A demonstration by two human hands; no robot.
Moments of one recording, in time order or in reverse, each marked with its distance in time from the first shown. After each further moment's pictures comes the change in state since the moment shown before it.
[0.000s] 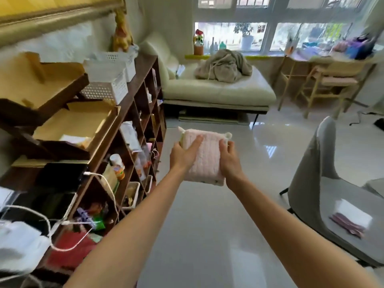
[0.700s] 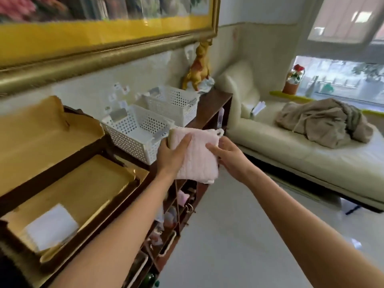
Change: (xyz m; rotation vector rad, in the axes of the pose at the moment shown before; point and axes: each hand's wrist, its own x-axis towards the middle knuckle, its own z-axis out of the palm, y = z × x) left_hand 0.436 0.143 -0.085 -0.064 0.619 0.118; right_hand 0.483 -0.139 0.234 0.002 -0.881 -0.071
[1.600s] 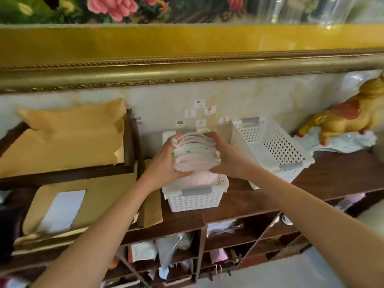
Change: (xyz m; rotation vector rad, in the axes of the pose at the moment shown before) left_hand 0.217 -0.024 -0.057 0.566 0.301 0.141; right_hand 0.380 -0.026 0.094 -0.739 -0.946 -0.666
